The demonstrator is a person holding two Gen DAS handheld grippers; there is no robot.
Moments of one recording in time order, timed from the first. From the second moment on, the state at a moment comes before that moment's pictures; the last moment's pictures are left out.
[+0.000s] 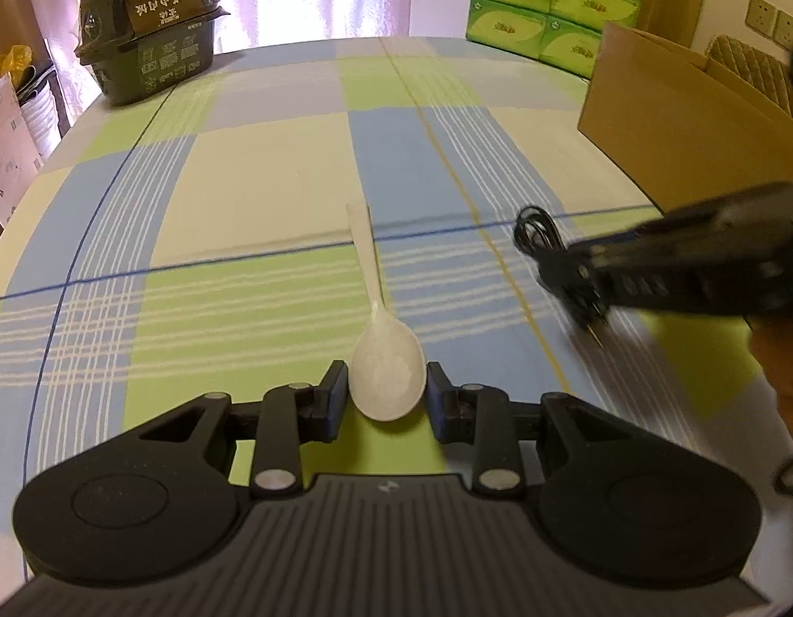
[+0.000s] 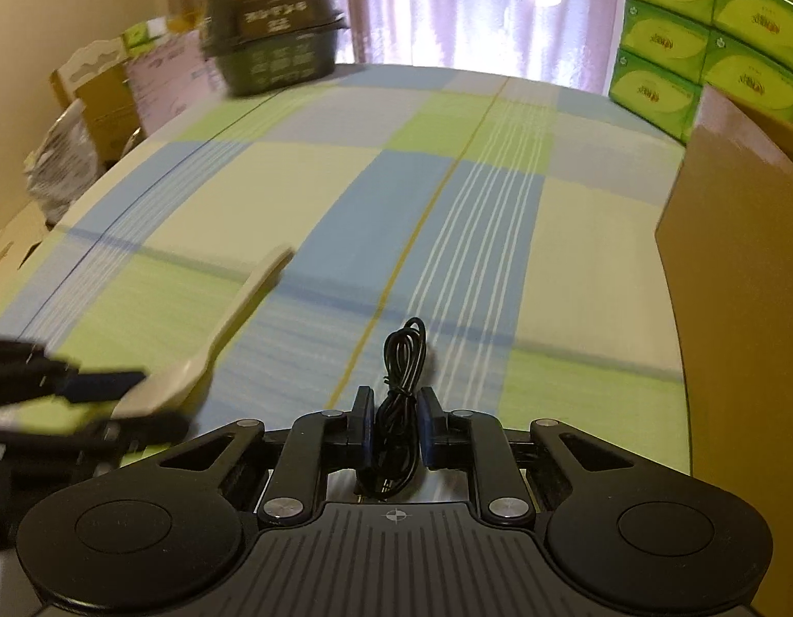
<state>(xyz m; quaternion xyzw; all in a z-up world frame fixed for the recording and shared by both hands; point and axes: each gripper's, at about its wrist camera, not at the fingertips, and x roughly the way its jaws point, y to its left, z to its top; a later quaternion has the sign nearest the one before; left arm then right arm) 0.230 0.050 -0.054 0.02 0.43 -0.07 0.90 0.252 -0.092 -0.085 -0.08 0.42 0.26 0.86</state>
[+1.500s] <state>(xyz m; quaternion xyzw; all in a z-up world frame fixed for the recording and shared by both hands) 0.099 0.025 -0.048 0.03 0.47 -0.07 0.88 0.105 -0.148 -0.080 -0.06 0.44 0.26 0.86</state>
